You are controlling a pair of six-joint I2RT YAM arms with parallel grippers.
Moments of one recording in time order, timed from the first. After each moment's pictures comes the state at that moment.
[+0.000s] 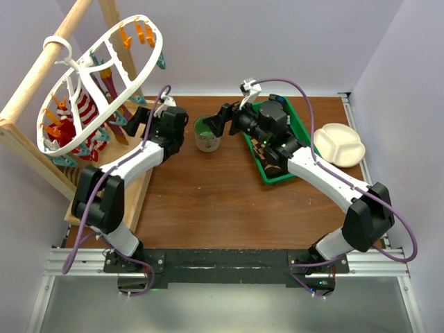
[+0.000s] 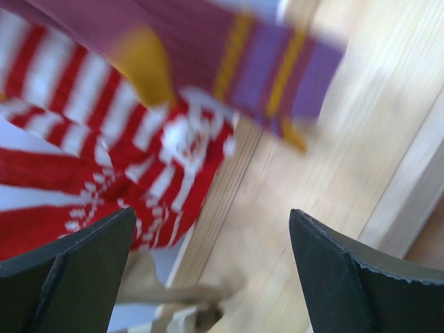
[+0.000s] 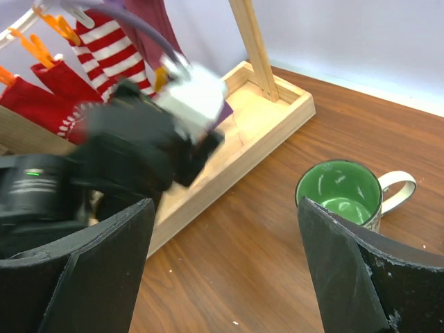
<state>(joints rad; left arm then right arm) -0.40 1.67 1.15 -0.15 -1.21 0.27 0.64 1.51 1.25 0.22 -0.20 0.37</state>
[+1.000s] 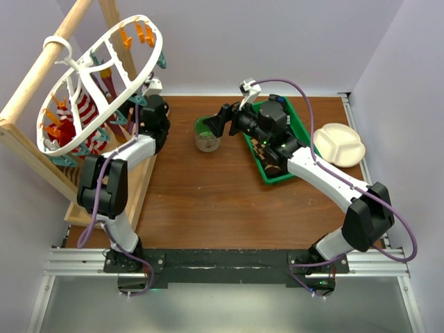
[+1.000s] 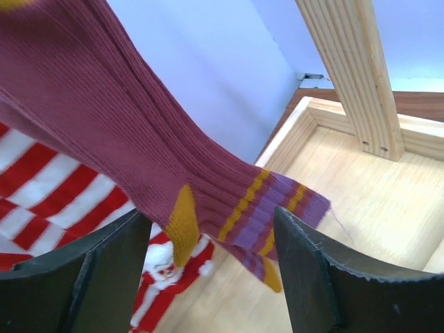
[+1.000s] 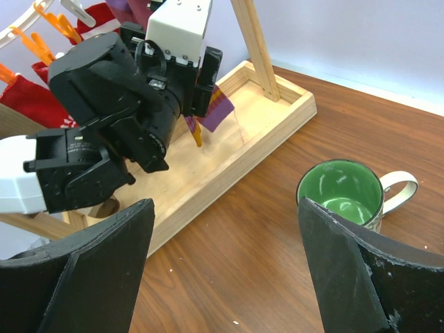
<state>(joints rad) -0.23 1.78 1.17 0.53 -1.00 0.55 0.64 1.51 1.25 0.23 -0.21 0.37</state>
